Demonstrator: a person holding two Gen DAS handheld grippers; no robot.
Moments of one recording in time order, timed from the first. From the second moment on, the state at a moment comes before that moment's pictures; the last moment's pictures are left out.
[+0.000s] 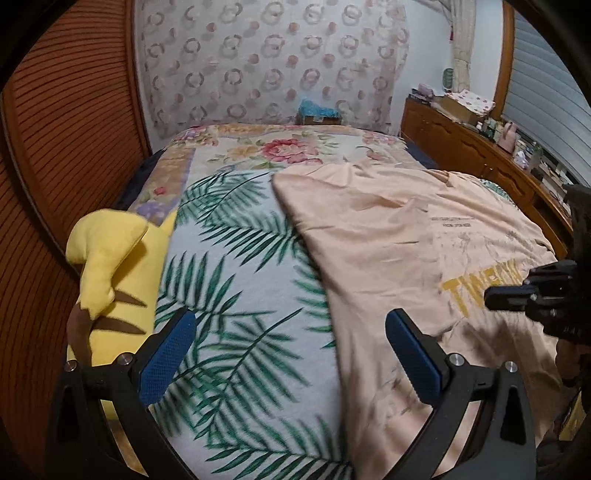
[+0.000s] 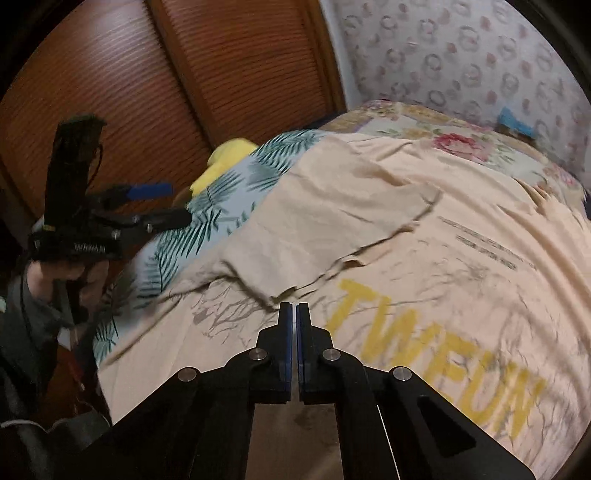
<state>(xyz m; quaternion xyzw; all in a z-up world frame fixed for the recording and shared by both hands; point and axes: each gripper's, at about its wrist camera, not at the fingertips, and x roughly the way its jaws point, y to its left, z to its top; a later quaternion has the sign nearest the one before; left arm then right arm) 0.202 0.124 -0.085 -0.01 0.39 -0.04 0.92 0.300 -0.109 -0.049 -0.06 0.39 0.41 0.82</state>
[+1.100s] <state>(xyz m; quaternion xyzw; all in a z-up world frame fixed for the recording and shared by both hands) 0.275 -0.091 -0.115 0.09 0.45 -0.20 0.87 0.269 -0.435 -0.053 0.07 0.39 0.03 0.92</state>
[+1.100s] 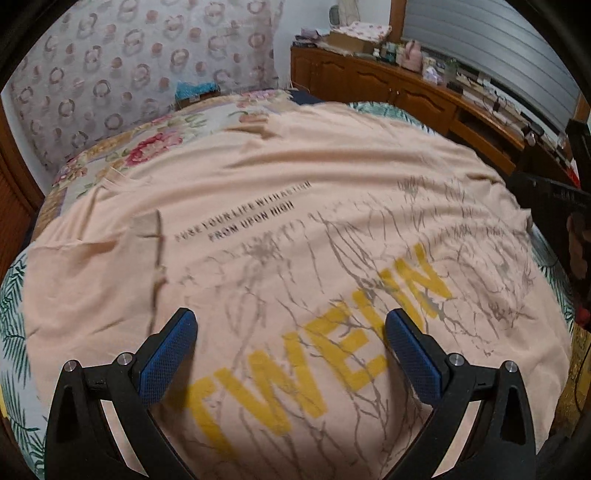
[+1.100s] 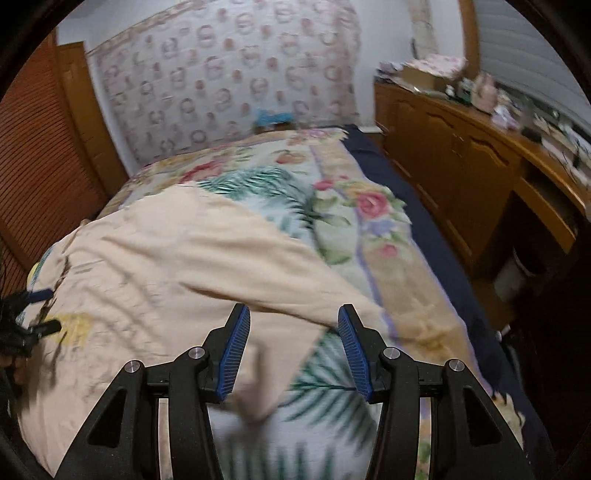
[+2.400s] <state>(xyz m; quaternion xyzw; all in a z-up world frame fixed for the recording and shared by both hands) 0.268 -0.091 -0.118 0.10 0.43 -0.20 0.87 0.300 -0.375 0.033 0.04 0.34 0.18 0.92</state>
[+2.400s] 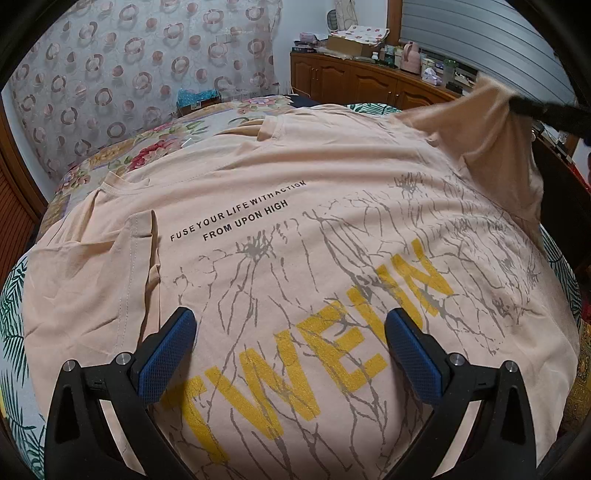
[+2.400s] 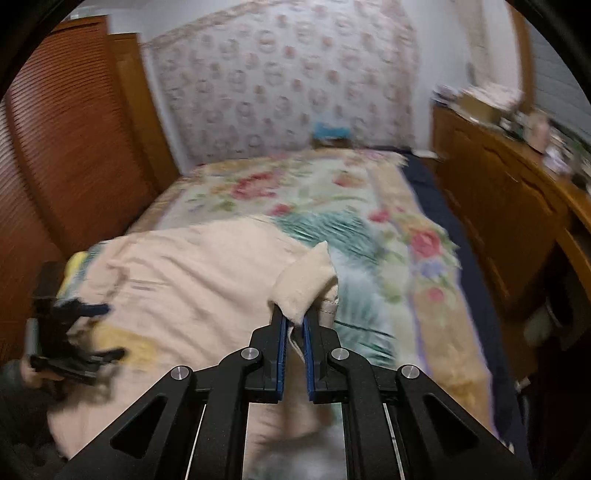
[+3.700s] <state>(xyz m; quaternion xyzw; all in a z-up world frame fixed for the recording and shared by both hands) 0.269 -0.090 -0.118 0.09 0.43 -0.20 0.88 0.284 -0.294 -0.037 -0.01 0.43 0.27 0.86</state>
